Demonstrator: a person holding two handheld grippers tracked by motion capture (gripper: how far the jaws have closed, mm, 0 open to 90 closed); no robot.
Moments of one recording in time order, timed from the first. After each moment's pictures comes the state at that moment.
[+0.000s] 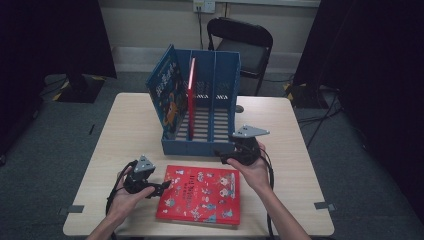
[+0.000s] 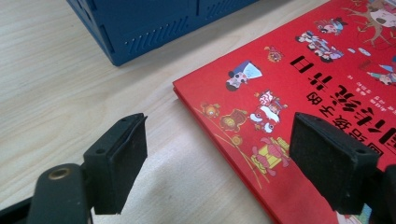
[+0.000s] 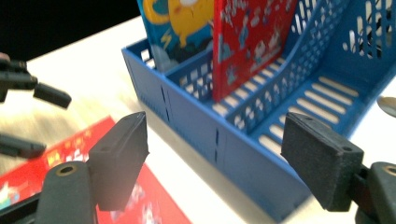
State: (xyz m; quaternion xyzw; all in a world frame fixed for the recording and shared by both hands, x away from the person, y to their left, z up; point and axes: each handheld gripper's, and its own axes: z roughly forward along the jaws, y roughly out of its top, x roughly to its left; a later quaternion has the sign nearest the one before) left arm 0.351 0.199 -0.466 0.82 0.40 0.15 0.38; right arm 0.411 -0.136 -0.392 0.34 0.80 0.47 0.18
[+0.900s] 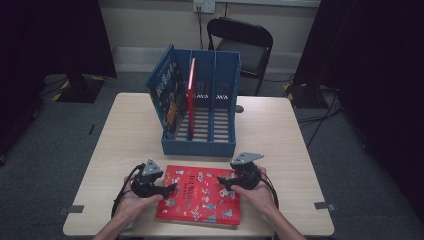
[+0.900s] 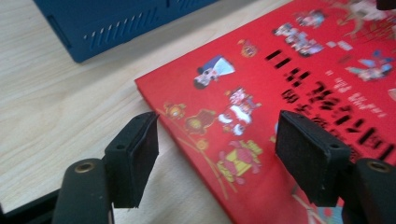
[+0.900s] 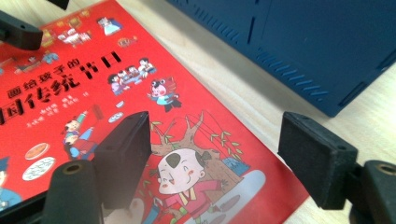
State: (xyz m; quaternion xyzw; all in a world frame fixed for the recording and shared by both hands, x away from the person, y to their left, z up) left arm 0.349 0.183 -0.476 0.83 0.39 0.13 0.38; right arm 0.386 -0.146 -0.466 0.33 0.85 0.39 0.12
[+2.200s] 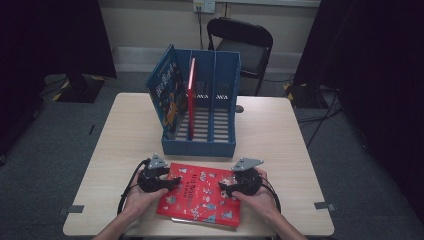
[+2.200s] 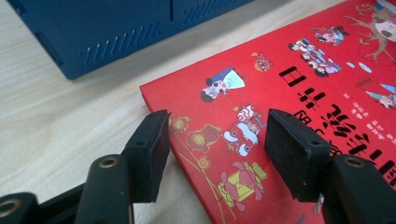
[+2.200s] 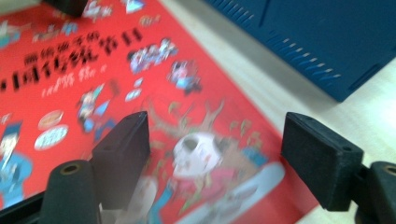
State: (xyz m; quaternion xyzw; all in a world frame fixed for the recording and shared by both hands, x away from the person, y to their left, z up) left arm 0.368 0.168 -0.477 0.82 0.40 0.13 0.39; right arm 0.372 -0.149 -0.469 0.31 0.86 0.38 0.14
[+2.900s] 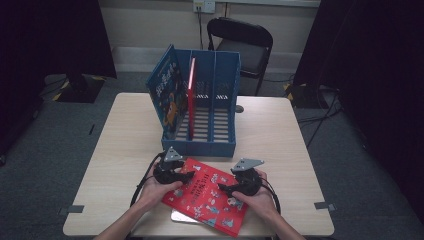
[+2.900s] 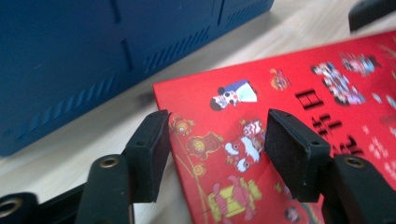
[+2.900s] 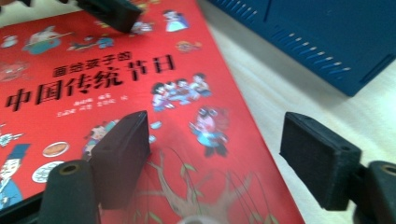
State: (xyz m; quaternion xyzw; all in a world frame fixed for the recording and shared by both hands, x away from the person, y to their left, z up) left arm 0.396 0.128 -0.479 0.83 0.38 0.12 0.40; right arm 0.370 -0.150 -0.474 0.32 0.86 0.39 0.12
